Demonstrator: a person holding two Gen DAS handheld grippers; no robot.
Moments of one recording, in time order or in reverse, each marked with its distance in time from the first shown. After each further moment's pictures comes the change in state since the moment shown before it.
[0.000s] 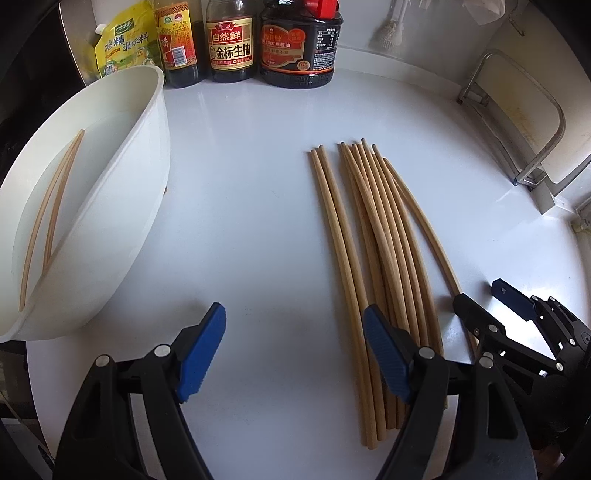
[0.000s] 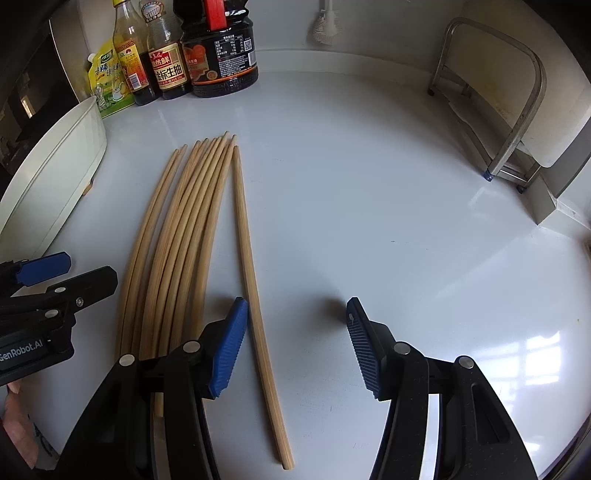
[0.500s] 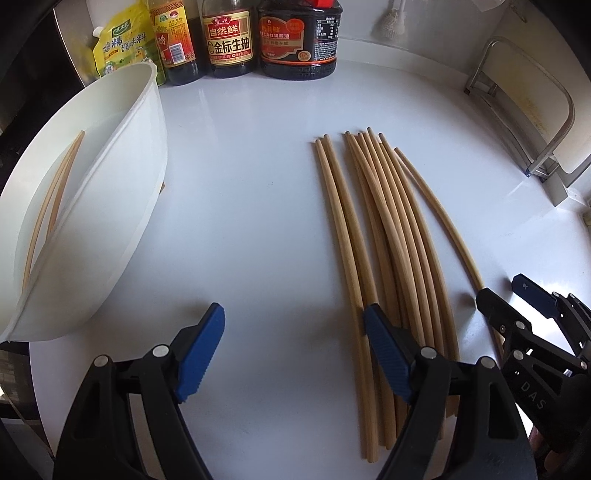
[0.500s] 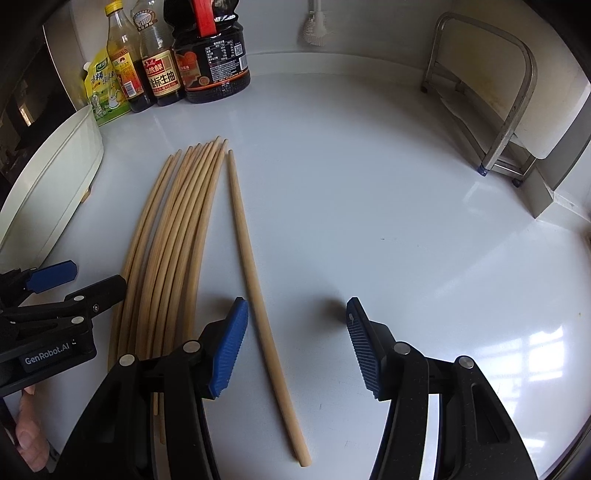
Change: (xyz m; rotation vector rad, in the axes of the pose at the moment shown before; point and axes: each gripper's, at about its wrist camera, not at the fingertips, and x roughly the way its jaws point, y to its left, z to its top) left arm 0.012 -0.004 -0.002 0.015 0.009 0.045; right arm -0.001 -0.008 -0.001 0.020 -0.009 0.011
